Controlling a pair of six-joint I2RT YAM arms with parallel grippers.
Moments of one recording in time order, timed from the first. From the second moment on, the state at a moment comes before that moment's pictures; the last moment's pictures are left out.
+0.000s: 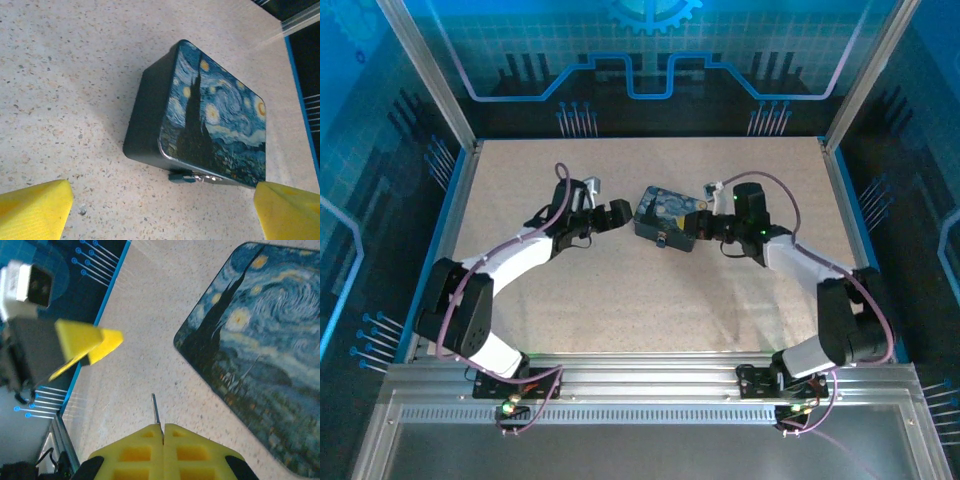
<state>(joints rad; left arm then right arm) -0.34 1.53 0.91 -0.02 0.27 -0.64 0.28 1.51 0.85 0.07 -0.68 0.53</state>
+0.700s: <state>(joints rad) -0.51 1.70 0.77 0.31 0.34 -0.61 0.27 1.82 1.00 0.15 -0.67 0.56</state>
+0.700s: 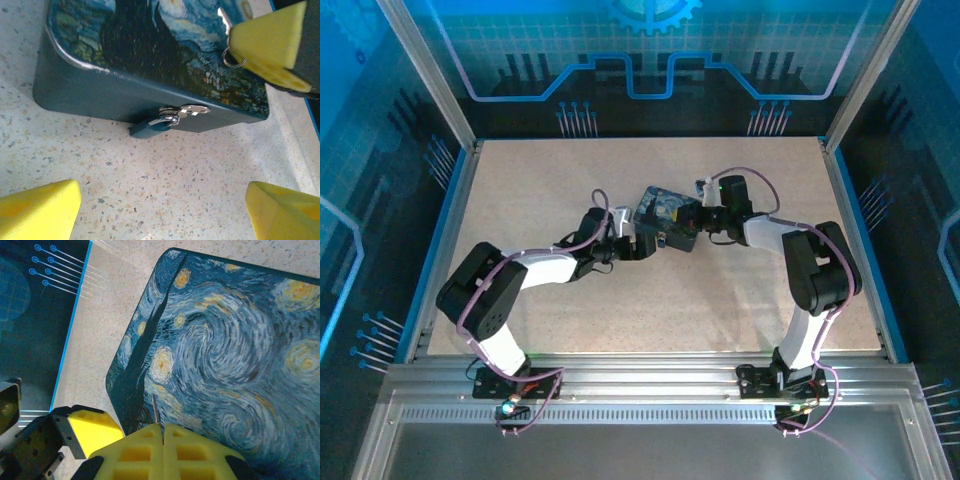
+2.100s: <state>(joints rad) -0.61 1.98 1.01 0.30 0.21 -0.39 0.27 1.79 0.95 0.18 -0.65 0.53</state>
